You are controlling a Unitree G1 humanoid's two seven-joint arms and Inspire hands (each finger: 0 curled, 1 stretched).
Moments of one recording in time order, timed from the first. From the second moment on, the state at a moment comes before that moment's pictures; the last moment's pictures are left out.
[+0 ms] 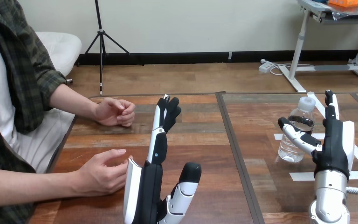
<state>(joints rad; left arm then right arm) 0.22 -0.04 -0.30 0.30 0.58 -1.02 0.55 -0.31 -0.20 -0.15 0.76 -0.20 -0.38 -0.36</state>
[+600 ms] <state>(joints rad) 0.22 -0.04 -0.30 0.30 0.58 -1.02 0.54 -0.37 -0.20 -0.14 0.84 -0.21 -0.38 -0.36</state>
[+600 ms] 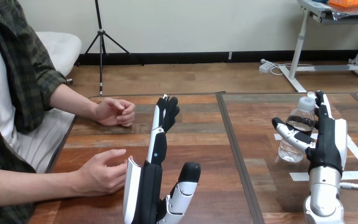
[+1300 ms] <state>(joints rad) 0.22 -0.04 -0.30 0.30 0.58 -1.02 0.54 -0.41 -0.21 -0.14 0.94 -0.17 -0.38 -0.35</state>
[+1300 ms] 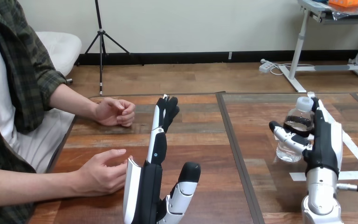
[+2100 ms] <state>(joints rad) 0.22 -0.04 -0.30 0.30 0.57 -1.02 0.54 -0.47 -0.21 -0.14 1.08 -0.13 -0.38 -0.30</state>
